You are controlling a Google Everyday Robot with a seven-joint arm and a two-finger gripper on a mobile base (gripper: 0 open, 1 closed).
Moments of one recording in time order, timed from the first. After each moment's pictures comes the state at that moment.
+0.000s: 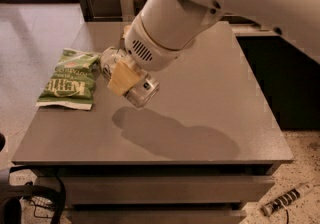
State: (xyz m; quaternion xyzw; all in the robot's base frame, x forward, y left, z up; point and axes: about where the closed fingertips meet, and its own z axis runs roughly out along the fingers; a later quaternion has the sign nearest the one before) arm 0.468 0.057 0.941 -0.47 0.84 0.14 0.25
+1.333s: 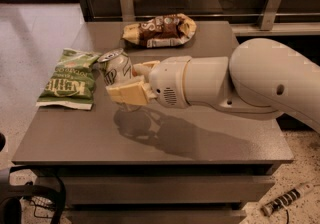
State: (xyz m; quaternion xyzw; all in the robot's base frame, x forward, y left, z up) arm 0.477 0.068 0.925 -0.42 0.70 0.33 0.48
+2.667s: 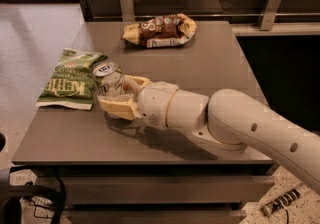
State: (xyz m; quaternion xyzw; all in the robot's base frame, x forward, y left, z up) arm 0.492 0.096 0.885 -0.39 0.63 0.34 0.58
